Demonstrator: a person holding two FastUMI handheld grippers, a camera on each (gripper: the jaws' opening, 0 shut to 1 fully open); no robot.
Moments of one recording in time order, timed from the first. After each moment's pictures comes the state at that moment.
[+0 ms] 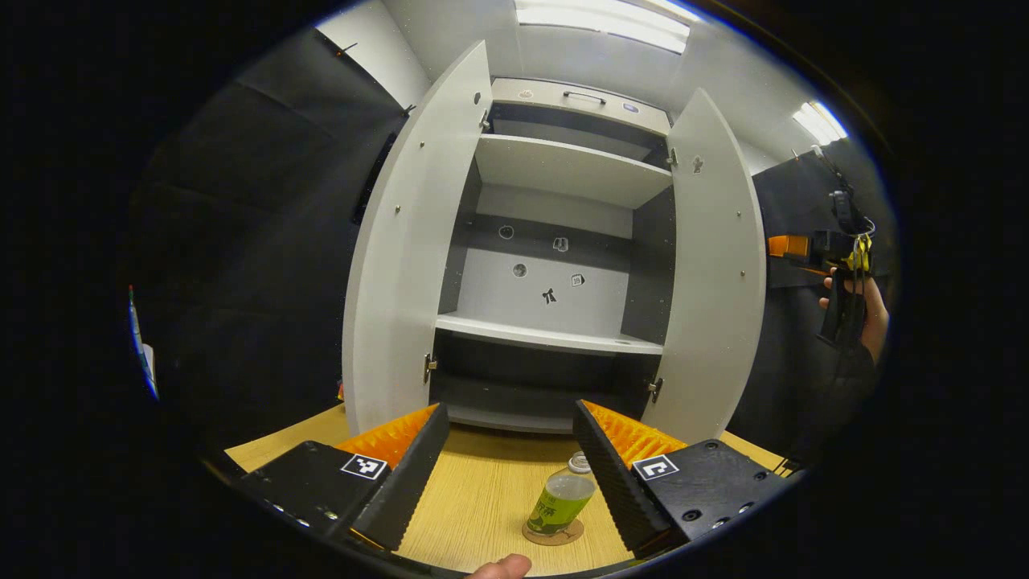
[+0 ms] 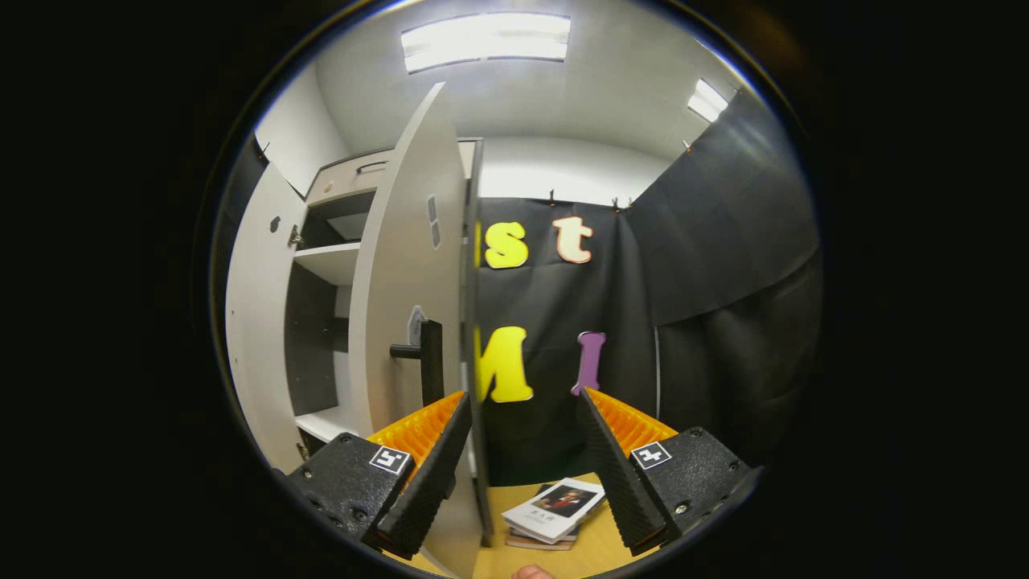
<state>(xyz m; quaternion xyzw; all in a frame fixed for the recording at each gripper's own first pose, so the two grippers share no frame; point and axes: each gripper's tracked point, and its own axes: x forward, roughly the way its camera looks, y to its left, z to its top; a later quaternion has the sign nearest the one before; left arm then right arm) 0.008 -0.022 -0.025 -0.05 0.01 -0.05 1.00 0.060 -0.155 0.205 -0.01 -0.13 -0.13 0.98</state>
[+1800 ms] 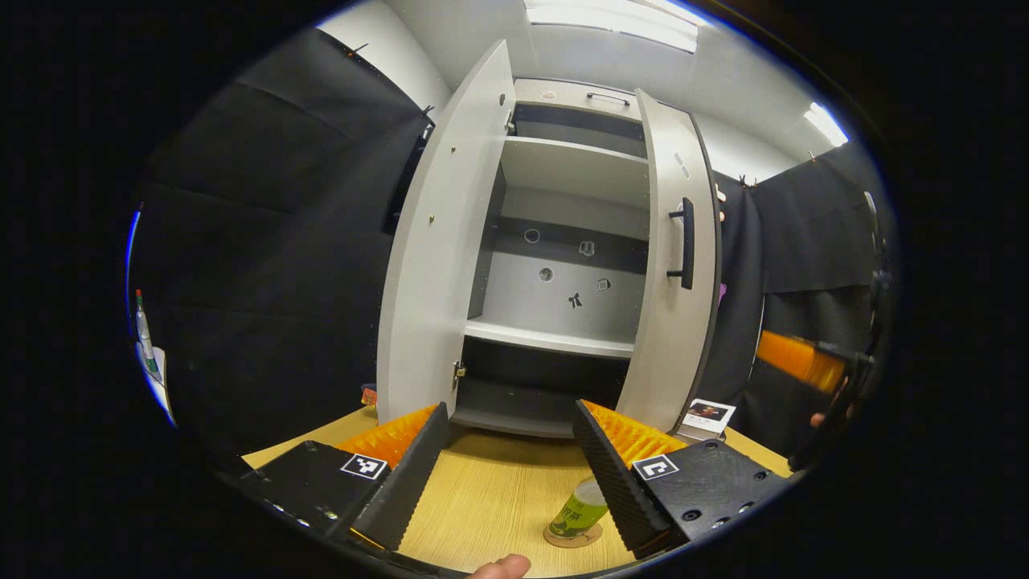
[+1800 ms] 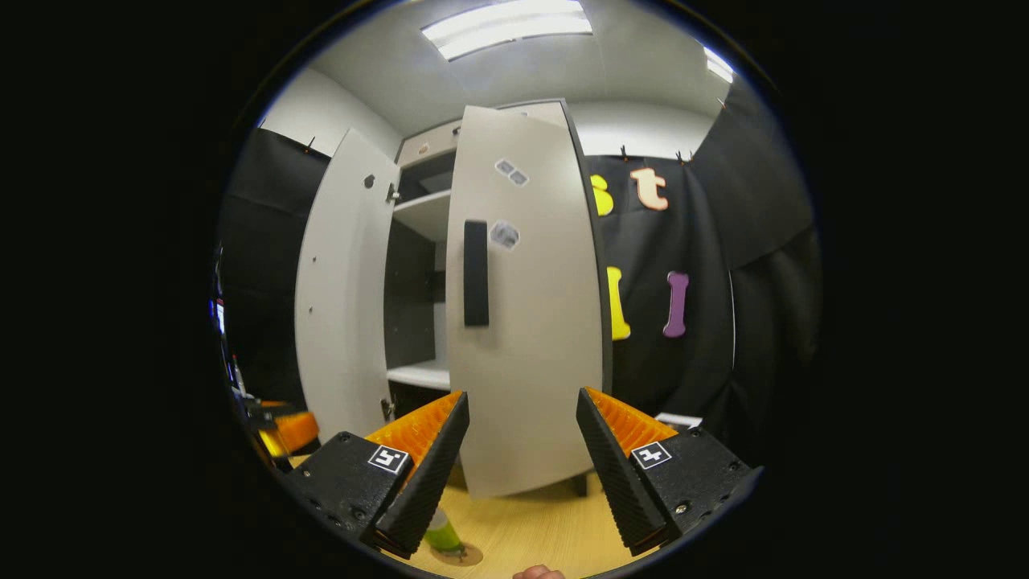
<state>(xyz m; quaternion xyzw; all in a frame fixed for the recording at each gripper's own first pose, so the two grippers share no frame) 0.009 -0.011 -0.013 -0.06 0.01 0.01 1.00 0.042 -0.036 0.028 0.00 -0.06 0.01 1.00</state>
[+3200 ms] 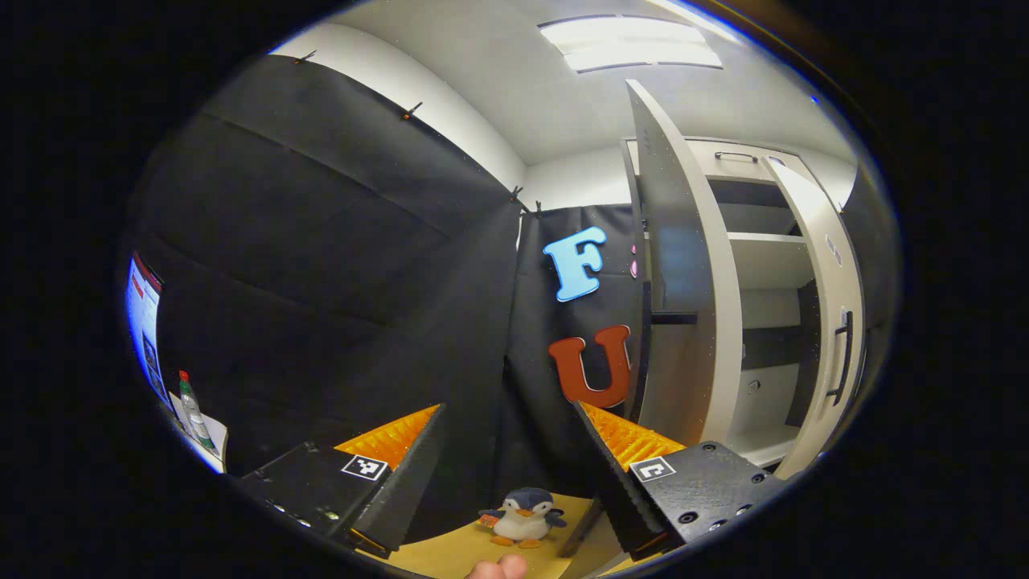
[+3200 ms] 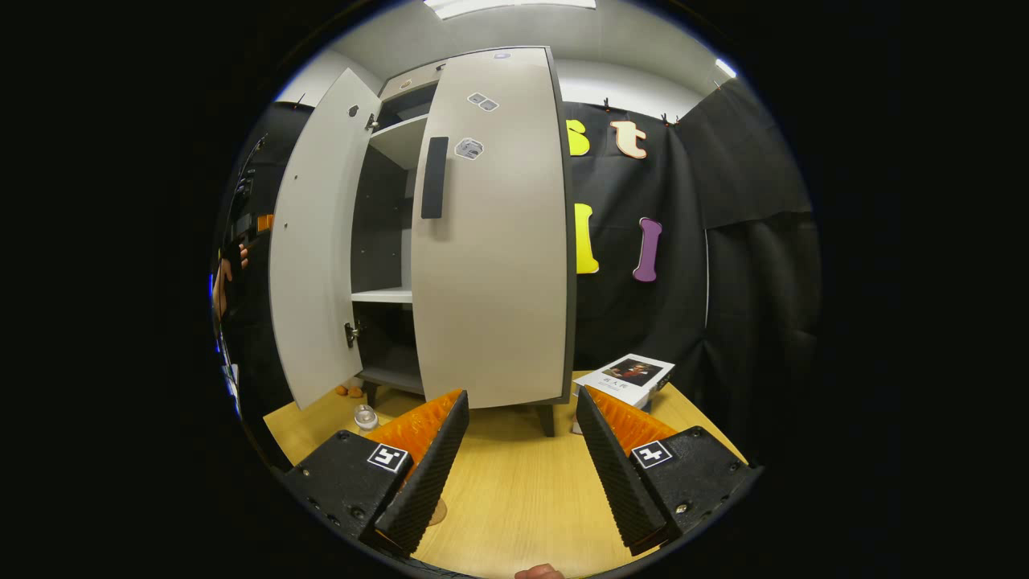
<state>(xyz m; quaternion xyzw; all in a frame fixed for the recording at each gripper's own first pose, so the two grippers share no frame) 0.105 0.166 0.123 -0.01 -0.13 0.19 0.97 0.043 -0.067 -0.048 -0.01 0.03 -0.05 1.00</state>
